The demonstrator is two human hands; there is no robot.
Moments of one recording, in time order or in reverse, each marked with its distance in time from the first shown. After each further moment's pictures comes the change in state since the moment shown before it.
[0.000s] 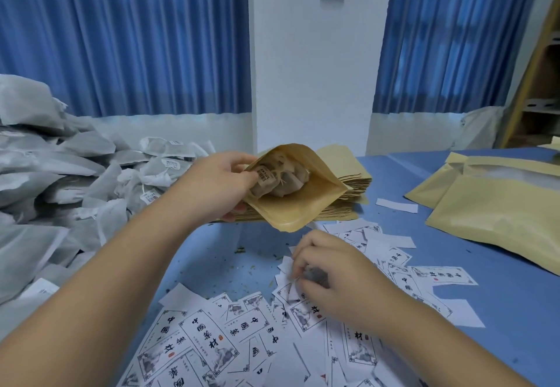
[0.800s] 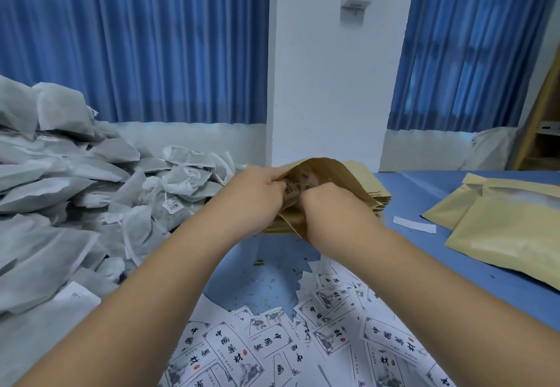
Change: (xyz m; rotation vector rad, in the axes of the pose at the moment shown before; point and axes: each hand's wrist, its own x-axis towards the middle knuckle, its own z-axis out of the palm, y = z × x) left_hand -0.007 0.010 0.000 0.144 -0.031 0.075; right_hand 0.095 -0.058 -0.030 -0.661 -0.044 0.252
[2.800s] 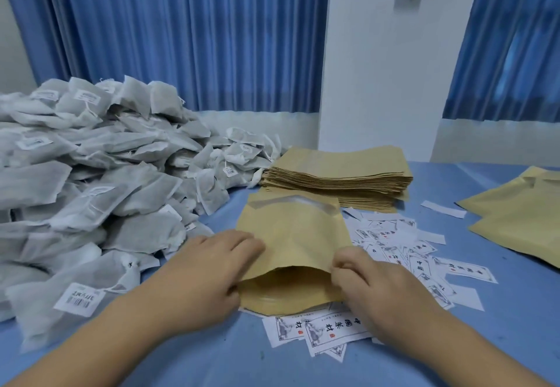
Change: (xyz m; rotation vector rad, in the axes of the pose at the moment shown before) left_hand -0.190 -0.030 0.012 0.879 -0.094 0.140; right_hand -0.164 0.056 0.037 0.201 0.255 -0.691
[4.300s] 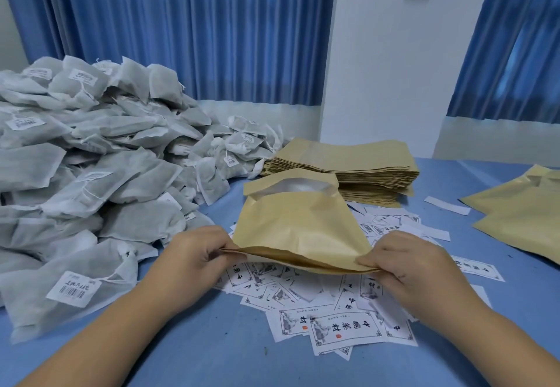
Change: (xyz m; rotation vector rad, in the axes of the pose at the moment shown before) left_hand 0.000 -0.027 0.038 -0.566 0.454 -0.103; right_hand -0.008 0.031 0.003 0.052 0.120 0.192
